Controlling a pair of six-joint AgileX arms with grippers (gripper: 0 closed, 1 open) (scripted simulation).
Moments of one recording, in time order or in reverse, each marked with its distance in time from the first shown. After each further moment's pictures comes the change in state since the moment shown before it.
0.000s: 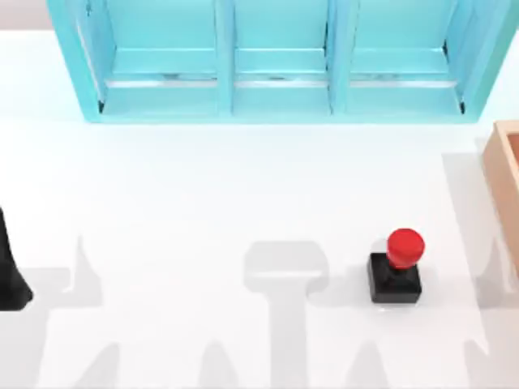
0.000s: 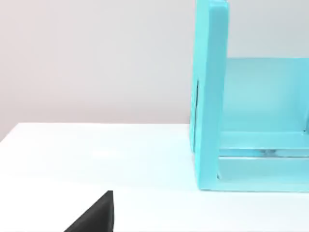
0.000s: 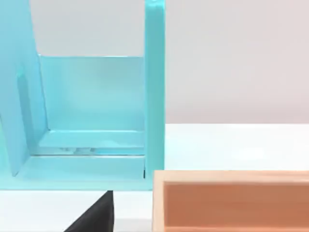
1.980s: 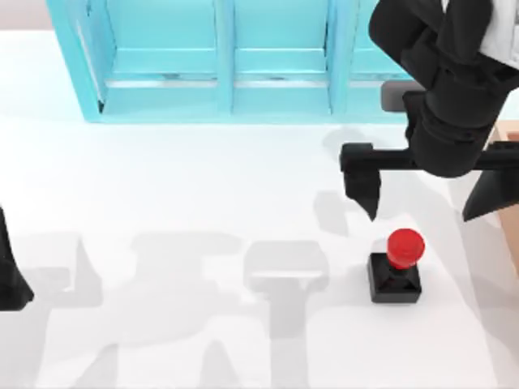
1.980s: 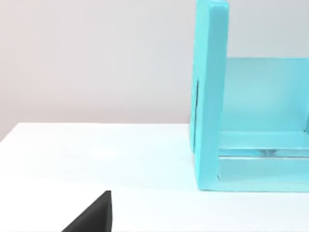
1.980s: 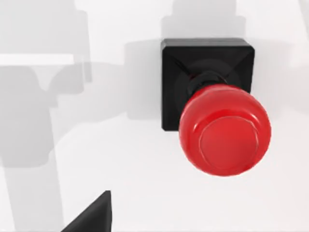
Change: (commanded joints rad) left arm 0.000 0.000 0.000 0.000 0.000 0.000; right arm 0.535 1.835 1.572 -1.308 0.000 0.549
